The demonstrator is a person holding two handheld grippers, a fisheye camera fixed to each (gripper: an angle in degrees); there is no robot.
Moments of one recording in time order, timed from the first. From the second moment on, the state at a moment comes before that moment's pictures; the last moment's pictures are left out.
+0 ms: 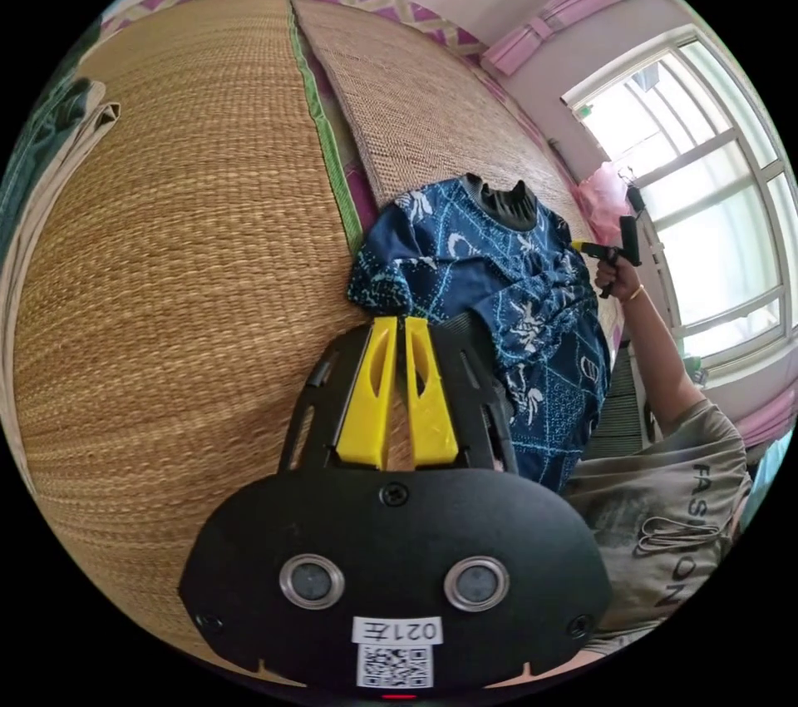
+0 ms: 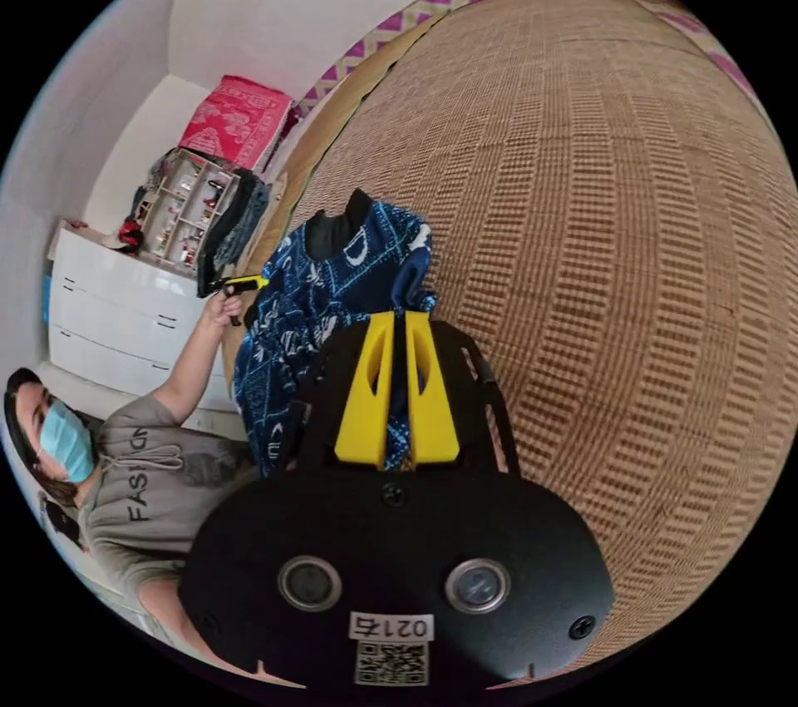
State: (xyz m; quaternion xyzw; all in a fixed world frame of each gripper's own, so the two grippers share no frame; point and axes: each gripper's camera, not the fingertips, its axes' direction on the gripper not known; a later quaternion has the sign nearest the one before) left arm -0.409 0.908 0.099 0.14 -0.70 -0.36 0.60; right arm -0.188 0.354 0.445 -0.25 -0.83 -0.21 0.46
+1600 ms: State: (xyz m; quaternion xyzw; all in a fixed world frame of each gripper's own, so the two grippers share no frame) left arm -0.298 0.940 0.008 0.21 -0.79 -0.23 0.53; right arm -0.329 0.319 -0.040 0.16 -0.73 -0.48 0.46
